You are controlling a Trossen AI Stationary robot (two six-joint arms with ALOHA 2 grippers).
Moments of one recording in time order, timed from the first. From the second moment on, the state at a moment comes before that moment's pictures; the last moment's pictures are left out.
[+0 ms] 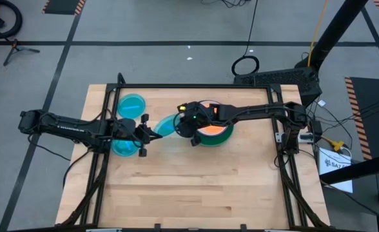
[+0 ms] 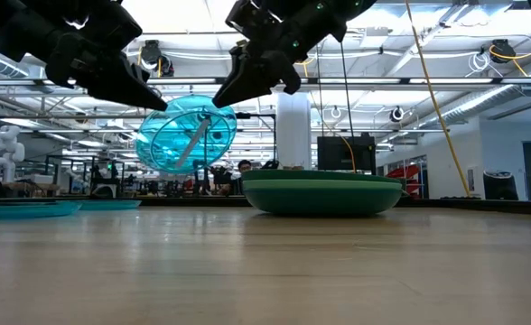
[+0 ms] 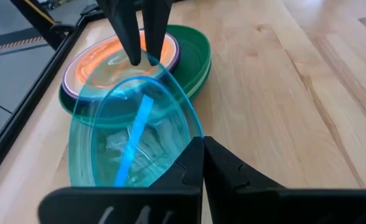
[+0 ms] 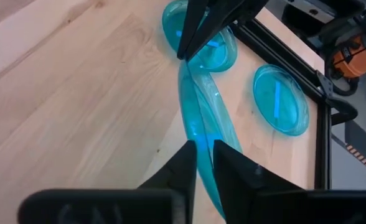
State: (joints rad) left arm 0.00 0.90 0.42 0.02 -0.06 0.19; right arm -0.11 1.85 1.42 -0.24 -0.08 -0.68
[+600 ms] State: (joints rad) left arm 0.04 0.90 0.41 0.22 -0.16 0.32; right arm -0.11 1.75 1.42 -0.37 0.03 -0.67
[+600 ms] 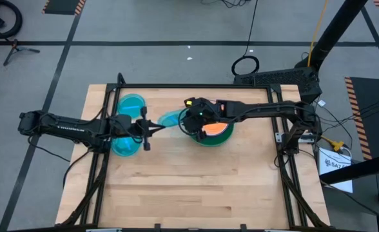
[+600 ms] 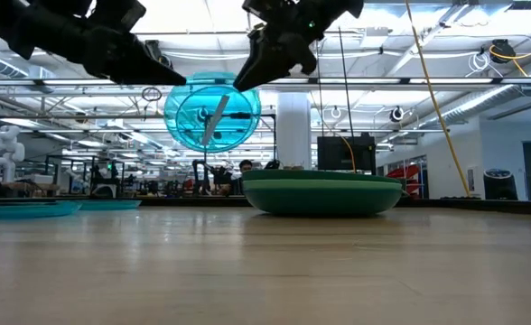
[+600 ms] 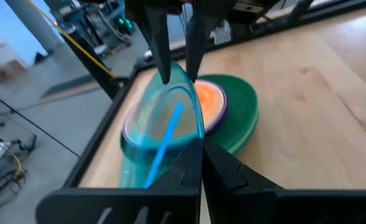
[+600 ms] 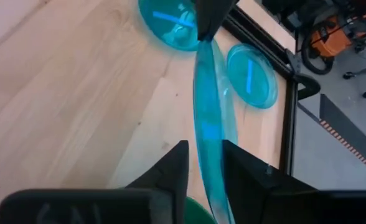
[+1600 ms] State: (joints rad) left arm 0.11 1.43 0.56 0.73 -0.08 0.45; right arm -0.10 1.48 1.42 -0.68 0.13 -0.42
